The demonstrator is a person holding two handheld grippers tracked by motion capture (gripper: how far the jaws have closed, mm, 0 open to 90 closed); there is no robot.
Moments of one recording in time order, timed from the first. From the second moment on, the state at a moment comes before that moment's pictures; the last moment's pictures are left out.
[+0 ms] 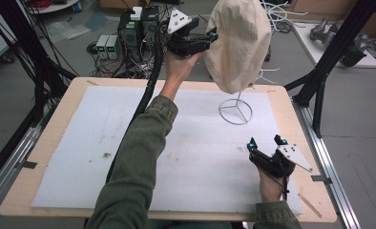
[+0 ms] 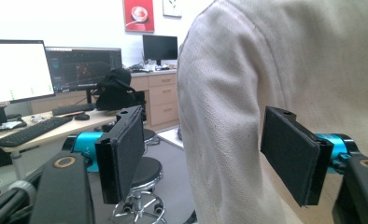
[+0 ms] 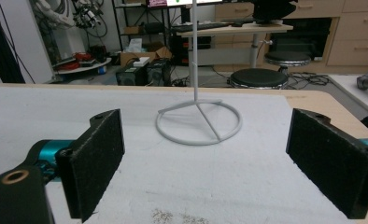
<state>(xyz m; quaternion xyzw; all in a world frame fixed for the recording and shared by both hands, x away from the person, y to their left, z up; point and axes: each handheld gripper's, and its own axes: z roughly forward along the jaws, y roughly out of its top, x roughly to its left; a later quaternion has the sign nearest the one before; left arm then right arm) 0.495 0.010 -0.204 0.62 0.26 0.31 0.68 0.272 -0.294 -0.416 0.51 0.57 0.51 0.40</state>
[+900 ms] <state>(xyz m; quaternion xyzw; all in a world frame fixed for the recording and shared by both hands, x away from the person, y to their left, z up) 0.466 0.078 -0.224 0.59 0.29 0.34 0.67 0.273 -0.292 -0.416 0.51 0.57 0.51 0.40</state>
